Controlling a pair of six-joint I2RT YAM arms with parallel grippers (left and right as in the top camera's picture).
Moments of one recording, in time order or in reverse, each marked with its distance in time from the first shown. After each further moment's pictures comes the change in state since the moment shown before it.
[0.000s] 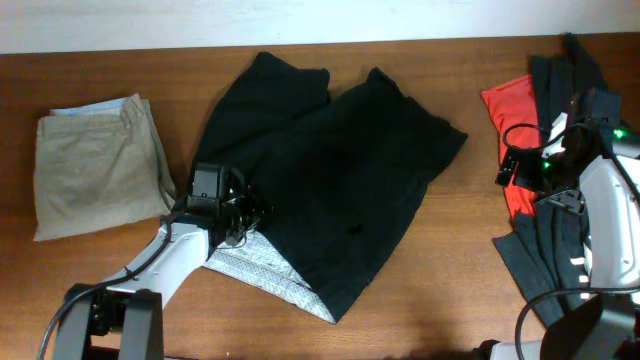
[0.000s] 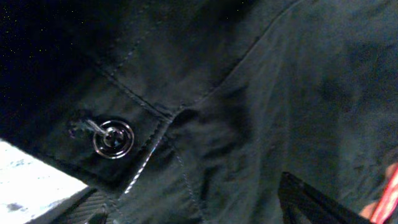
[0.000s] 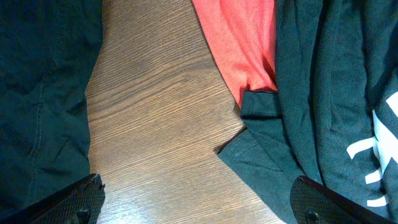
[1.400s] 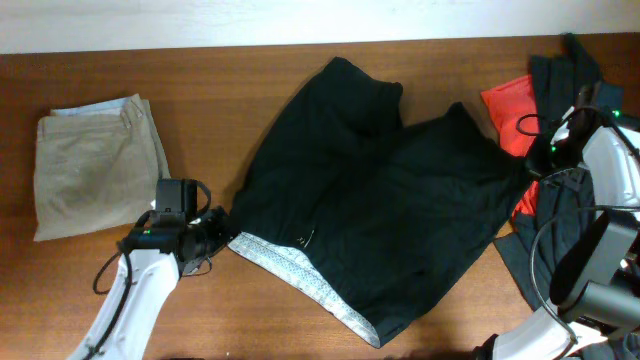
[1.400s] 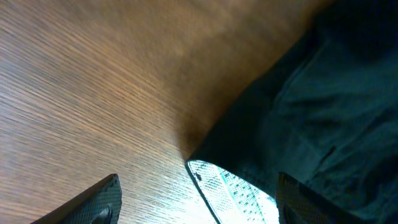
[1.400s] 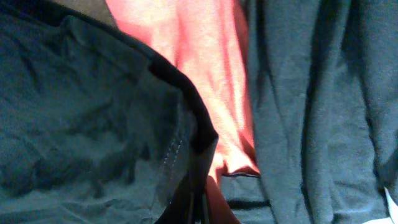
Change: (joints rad) left arm 0.137 -0.279 -0.005 -0.439 -0.178 0.174; right arm -0.084 0.303 0.096 0.174 0.013 0.005
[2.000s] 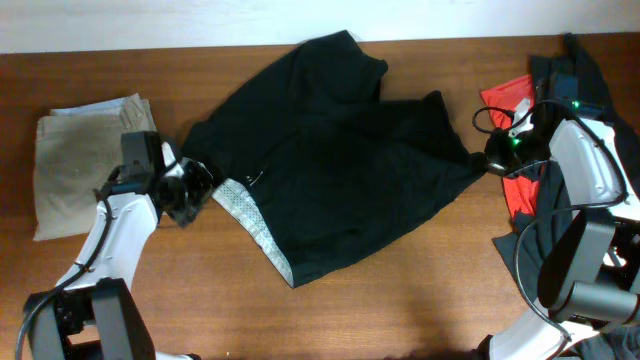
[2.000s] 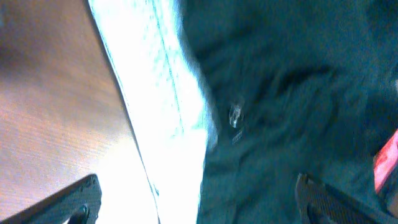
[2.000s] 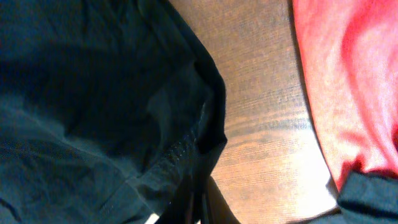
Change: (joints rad) left arm 0.161 0.318 0.269 0.103 0.316 0.072; right arm 0.144 0.000 0.000 -0.033 -0.204 0.019
